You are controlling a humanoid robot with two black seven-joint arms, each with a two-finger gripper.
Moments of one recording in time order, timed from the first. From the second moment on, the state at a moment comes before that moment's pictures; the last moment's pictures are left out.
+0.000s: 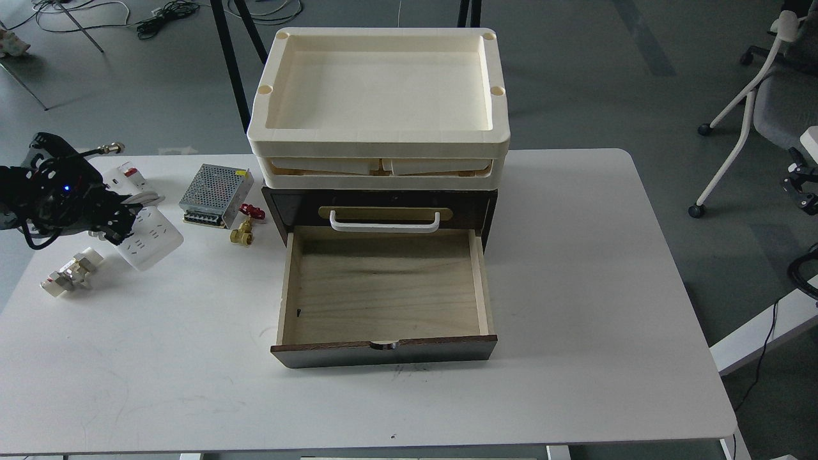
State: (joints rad) left arm -1.06 0.76 0.13 -0.59 2.03 0.01 -0.49; right arm 0.59 -0.70 0.80 0.53 0.24 0.49 0.22
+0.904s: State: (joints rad) left arm -1.11 1.37 0.06 -1.77 1.26 -0.37 -0.49; right arm 0.57 -0.69 0.83 0.53 0.24 0.49 0.22
